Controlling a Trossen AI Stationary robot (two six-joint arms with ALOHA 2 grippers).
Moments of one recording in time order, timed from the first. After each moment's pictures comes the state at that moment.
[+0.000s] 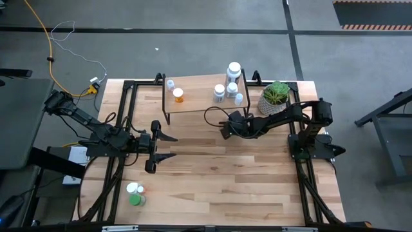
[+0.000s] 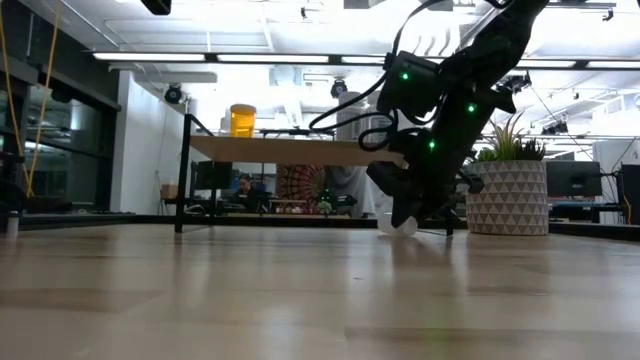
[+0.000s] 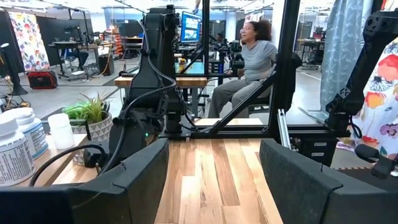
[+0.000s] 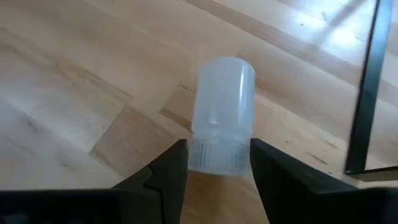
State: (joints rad) left arm -0.39 0.88 0.51 0.39 -0.48 0.00; right arm -0.08 1.76 0.85 -0.20 0.56 0.81
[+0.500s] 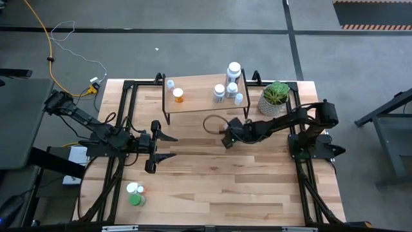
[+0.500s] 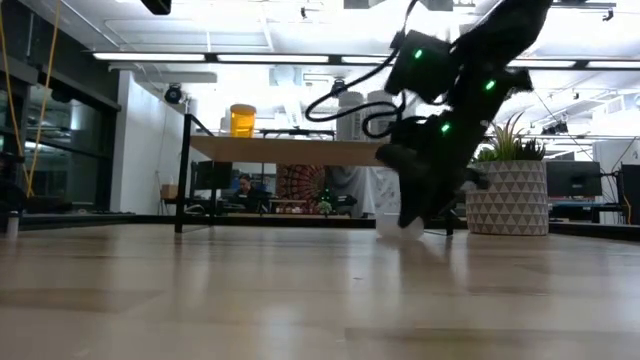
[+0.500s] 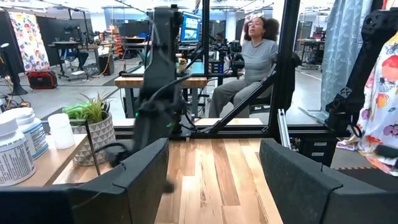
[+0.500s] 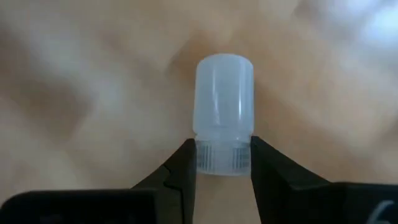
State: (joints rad) left arm -0.39 0.88 0.51 0.39 -0.48 0.00; right arm 0.03 1.70 0.85 -0.31 0.39 0.83
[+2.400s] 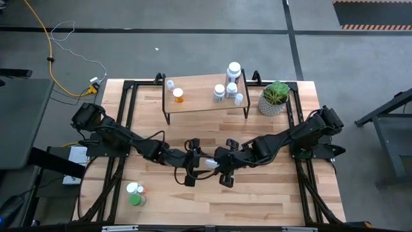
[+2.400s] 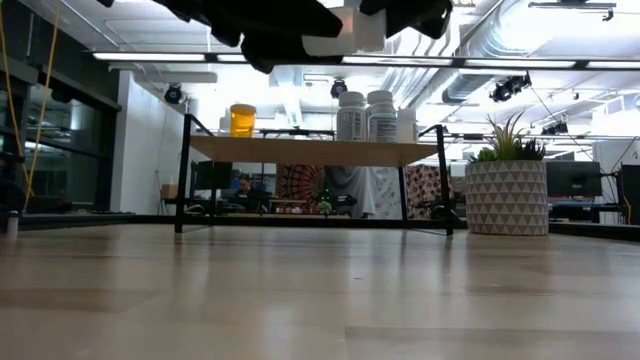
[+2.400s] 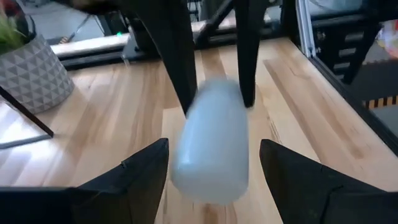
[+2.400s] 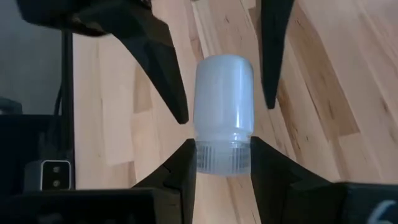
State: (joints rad) left arm -0.26 1.61 0.89 0.30 -0.32 0.00; right arm 0.38 1.70 1.46 -0.68 0.19 0.55
